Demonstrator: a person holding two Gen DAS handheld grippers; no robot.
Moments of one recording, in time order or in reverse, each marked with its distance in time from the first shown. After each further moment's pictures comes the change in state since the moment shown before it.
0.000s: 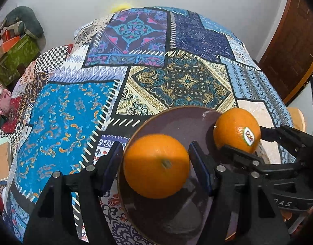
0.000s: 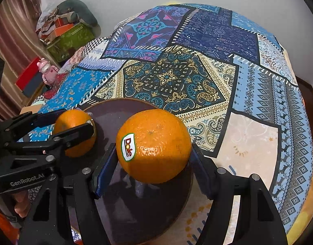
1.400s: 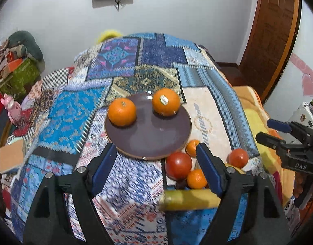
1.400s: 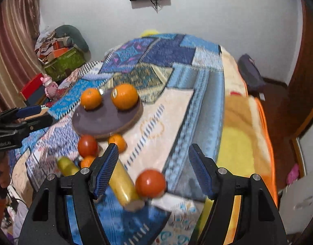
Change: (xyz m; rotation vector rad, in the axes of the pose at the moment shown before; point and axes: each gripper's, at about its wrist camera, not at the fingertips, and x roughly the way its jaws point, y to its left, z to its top) left arm -0.153 -0.070 -0.104 0.101 -0.131 -0.038; right arm -0.163 -0.029 -0.134 0.069 -0.188 -0.128
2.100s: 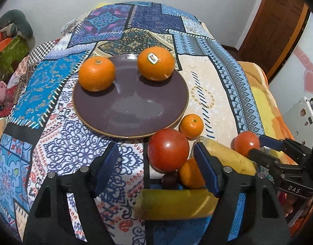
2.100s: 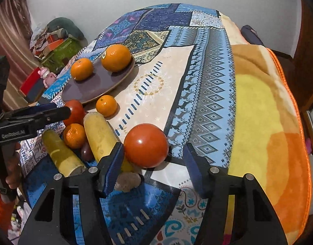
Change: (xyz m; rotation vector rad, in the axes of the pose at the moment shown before) left arm 0.073 -0.014 -0.024 -0.043 0.160 -0.059; right arm 0.038 -0.013 -0.046 0.089 0.124 0.060
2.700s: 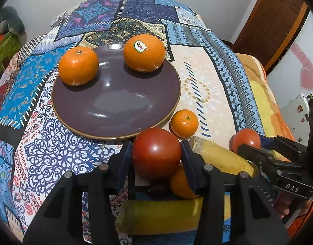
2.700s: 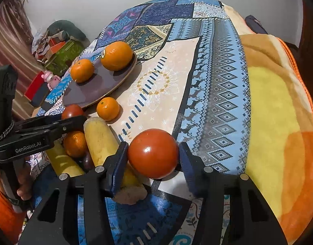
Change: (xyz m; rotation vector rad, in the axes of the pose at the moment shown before) left arm 0.023 -0.009 0.002 0.007 0.046 -0.045; right arm 0.014 -0.001 0.005 0.043 0.031 0.059
